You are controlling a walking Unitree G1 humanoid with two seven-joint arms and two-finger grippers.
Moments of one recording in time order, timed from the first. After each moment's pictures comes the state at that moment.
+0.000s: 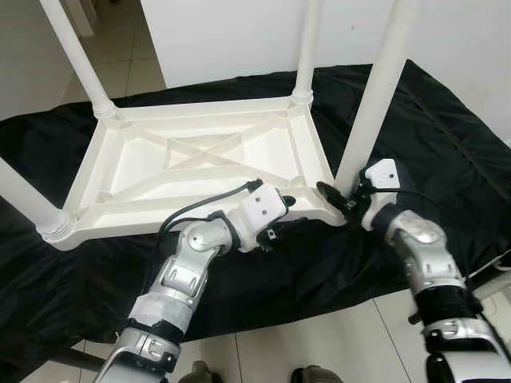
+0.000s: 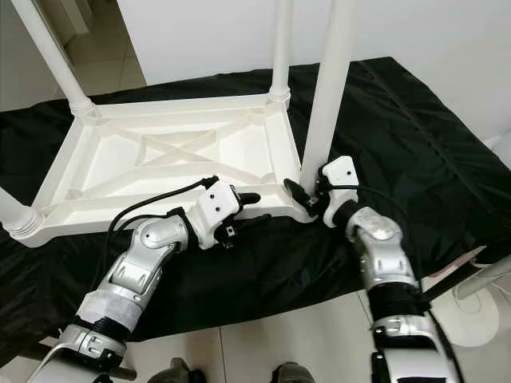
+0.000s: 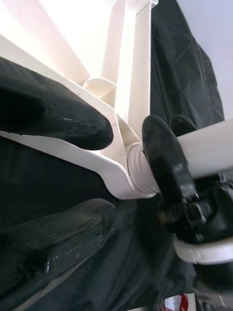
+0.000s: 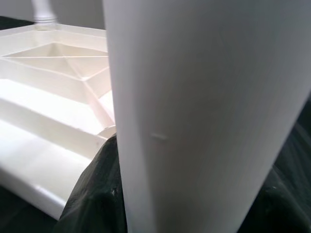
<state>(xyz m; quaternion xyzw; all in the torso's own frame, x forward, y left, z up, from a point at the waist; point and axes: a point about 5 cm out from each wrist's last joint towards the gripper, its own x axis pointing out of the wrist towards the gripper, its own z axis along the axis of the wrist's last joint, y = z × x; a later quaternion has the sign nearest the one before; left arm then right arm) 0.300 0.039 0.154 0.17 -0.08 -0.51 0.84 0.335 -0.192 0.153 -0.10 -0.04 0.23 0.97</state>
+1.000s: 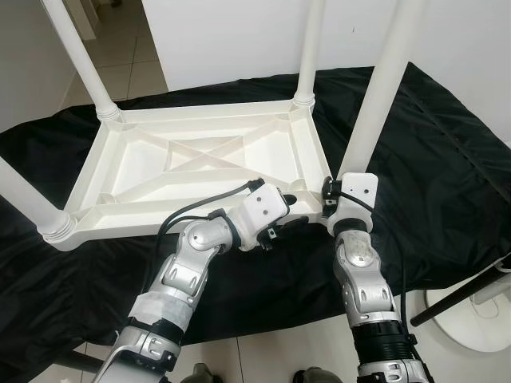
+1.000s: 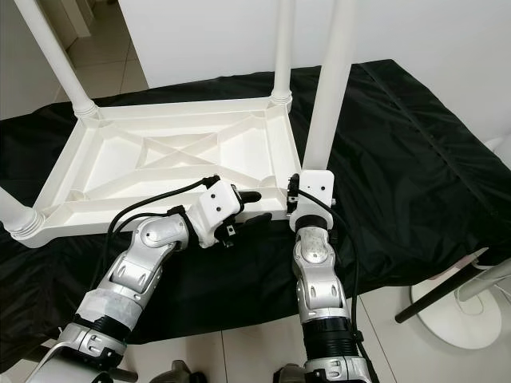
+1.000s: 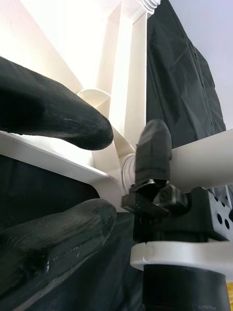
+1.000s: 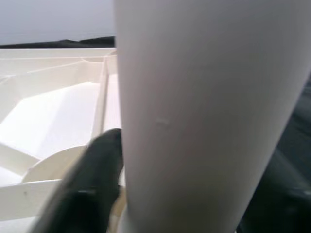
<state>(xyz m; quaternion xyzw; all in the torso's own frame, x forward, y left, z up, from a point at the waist) 0.301 0.040 0.156 0.18 -0.09 -0.51 0.84 0.306 -0.136 0.145 -0.04 -0.07 -0.06 1.00</state>
